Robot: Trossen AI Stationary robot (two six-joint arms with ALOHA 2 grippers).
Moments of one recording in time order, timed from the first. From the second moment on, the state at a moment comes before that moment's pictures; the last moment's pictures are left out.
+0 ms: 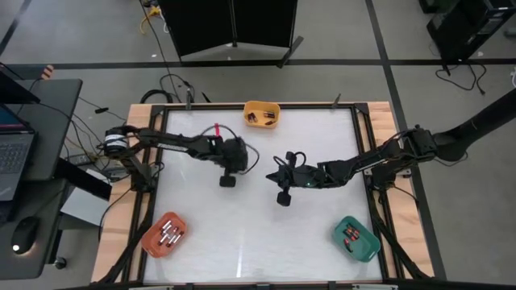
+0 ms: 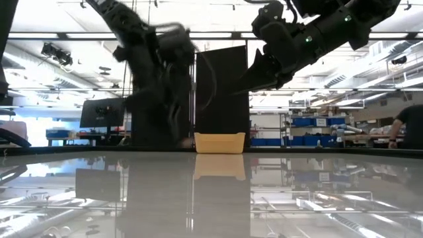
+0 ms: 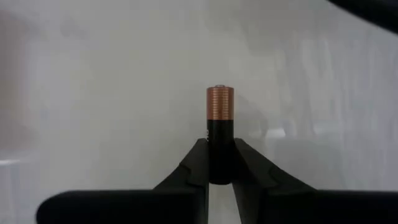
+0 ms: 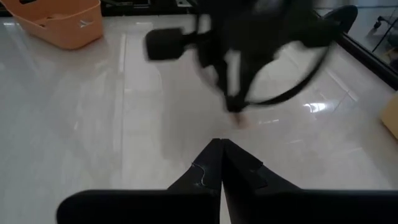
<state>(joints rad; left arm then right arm) 0.18 1.67 0.96 -0.38 0.02 0.30 0.15 1.56 0.74 0.31 0.35 0.15</state>
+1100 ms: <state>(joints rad) 0.64 2.19 1.90 -0.75 0.15 0.56 0.07 1.56 0.58 0.36 0.33 0.11</state>
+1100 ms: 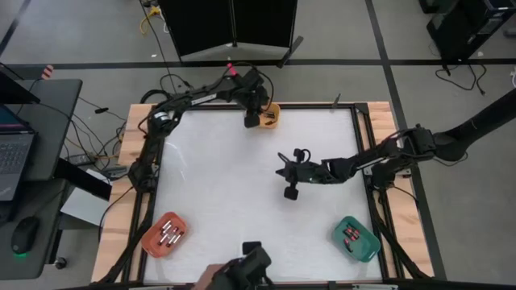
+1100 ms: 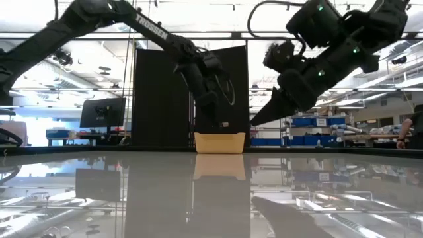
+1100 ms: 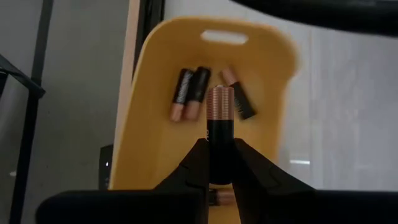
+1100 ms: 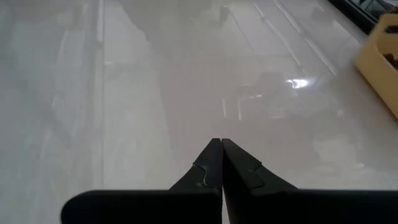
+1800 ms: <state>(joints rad) 0.67 2.33 1.97 -0.78 0.13 0.65 -0.09 1.56 0.58 0.37 0.21 0.06</state>
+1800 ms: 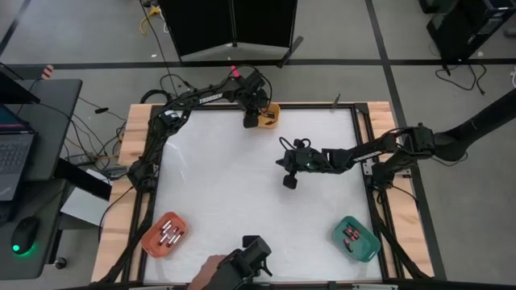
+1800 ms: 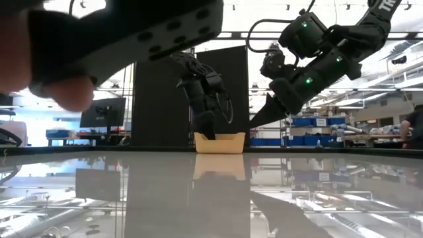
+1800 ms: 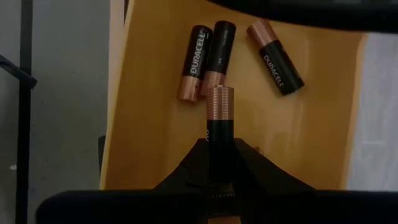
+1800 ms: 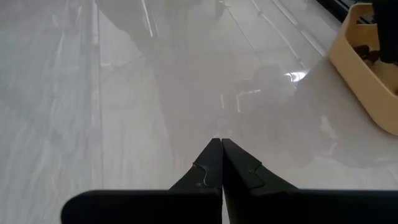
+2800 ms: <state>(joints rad) 0.67 2.34 1.99 -0.78 0.03 0.66 -0.15 1.56 0.58 0.38 0.21 0.04</state>
